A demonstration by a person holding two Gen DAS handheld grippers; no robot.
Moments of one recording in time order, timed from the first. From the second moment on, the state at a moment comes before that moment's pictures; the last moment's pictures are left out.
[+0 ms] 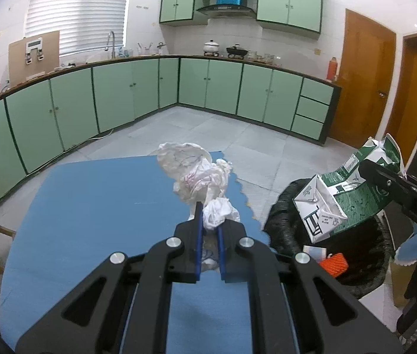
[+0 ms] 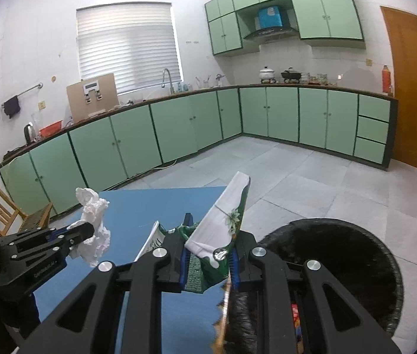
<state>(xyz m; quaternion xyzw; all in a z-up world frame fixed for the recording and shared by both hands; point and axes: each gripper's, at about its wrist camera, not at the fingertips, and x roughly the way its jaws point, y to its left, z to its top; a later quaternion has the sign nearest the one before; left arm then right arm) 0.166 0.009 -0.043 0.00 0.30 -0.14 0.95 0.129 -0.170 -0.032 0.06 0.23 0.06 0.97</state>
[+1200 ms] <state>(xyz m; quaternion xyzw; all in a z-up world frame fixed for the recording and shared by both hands) 0.193 -0.192 -0.104 0.04 0.31 -0.28 0.91 0.103 -0.344 -0.092 0.09 0.27 -0.08 0.95</state>
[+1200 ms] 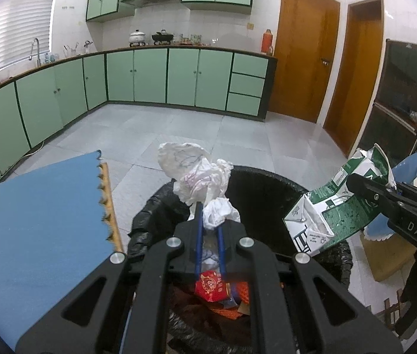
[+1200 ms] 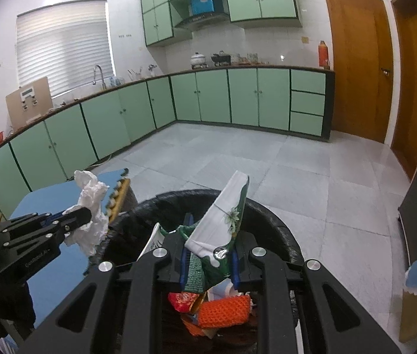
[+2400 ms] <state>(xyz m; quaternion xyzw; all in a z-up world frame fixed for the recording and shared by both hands) 0.204 -0.151 -0.082 0.00 0.31 -0.27 0.91 0.096 -0.351 -0.100 0.12 0.28 -0.10 0.95</state>
